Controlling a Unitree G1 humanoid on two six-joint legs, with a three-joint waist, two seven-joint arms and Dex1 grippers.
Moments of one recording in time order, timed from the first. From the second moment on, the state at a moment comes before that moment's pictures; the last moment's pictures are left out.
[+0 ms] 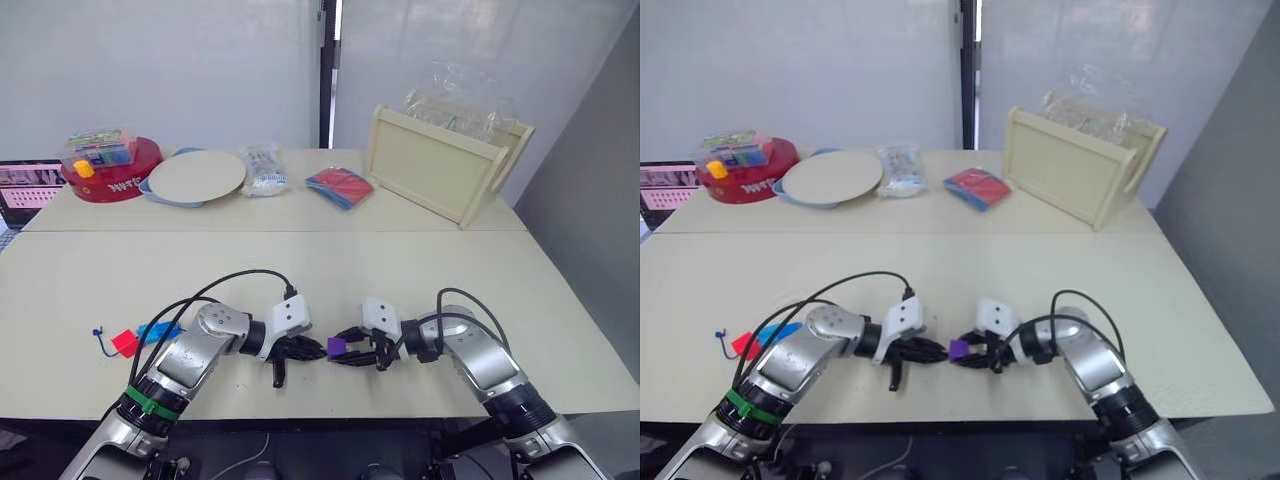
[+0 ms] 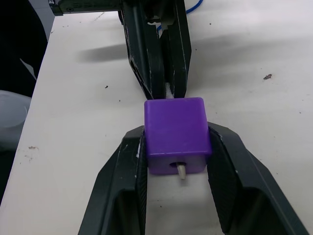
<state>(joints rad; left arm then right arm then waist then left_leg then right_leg) -0.48 0.55 -0.36 -0.06 -0.17 0.51 -1.12 -0.47 -0.47 0.34 -0.01 0.12 0.34 1.17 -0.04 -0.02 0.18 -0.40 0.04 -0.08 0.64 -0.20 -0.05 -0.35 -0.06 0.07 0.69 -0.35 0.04</state>
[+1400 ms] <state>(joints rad) -0.39 0.61 -0.29 -0.04 -0.18 0.31 -1.16 -0.40 -0.49 0.34 -0.12 0.14 0.42 1.07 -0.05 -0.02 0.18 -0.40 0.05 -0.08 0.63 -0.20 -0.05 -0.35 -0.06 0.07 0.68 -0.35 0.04</state>
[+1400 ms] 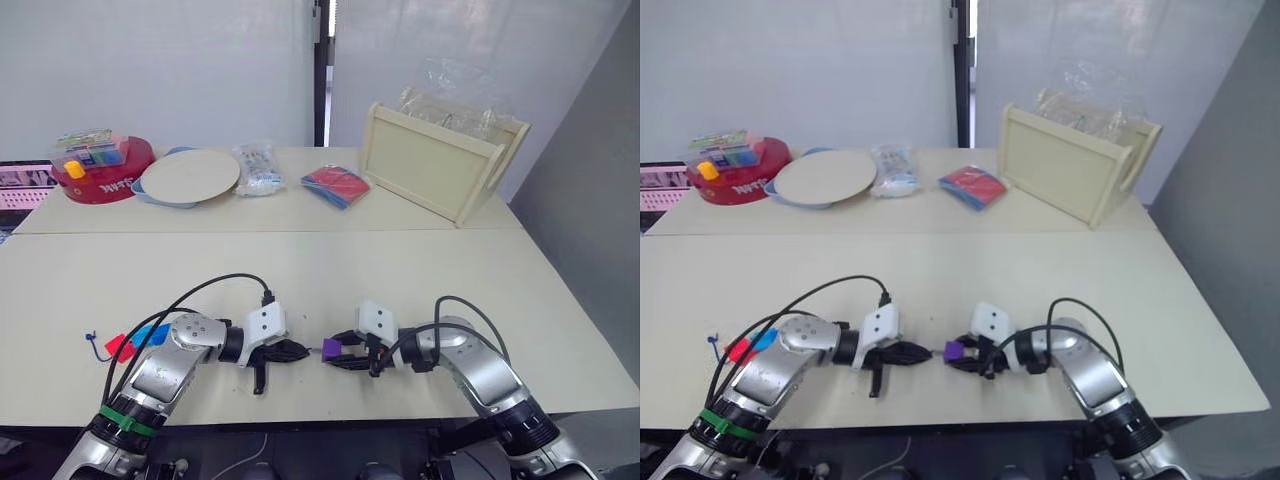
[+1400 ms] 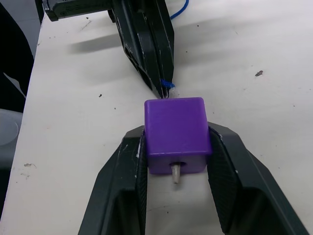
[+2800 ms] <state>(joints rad) -0.46 0.62 -0.30 -0.07 -0.16 0.40 -1.23 -0.40 -0.48 0.34 -0.13 0.14 0.42 1.04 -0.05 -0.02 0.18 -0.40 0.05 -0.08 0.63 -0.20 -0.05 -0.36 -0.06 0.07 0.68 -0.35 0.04</state>
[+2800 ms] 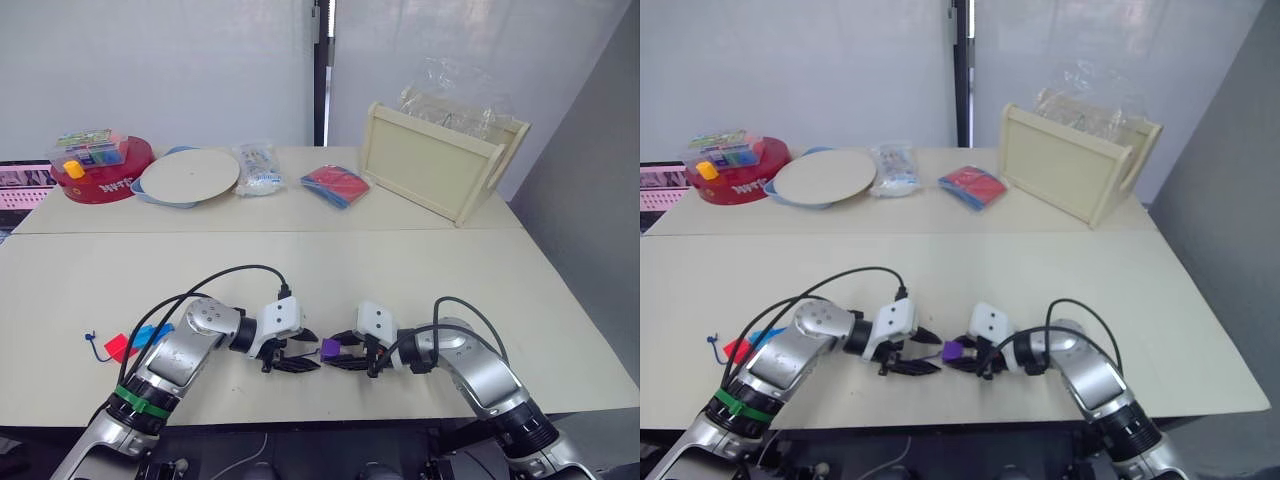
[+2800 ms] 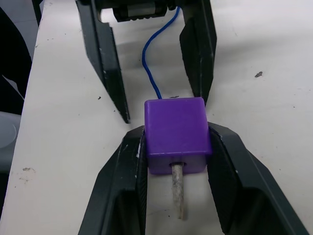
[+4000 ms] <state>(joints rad) -0.36 0.62 -0.28 -0.06 -0.15 0.28 -1.17 -0.39 -0.49 0.34 -0.14 0.14 0.42 1.04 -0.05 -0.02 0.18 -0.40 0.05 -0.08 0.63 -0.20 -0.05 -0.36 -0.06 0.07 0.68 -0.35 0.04</state>
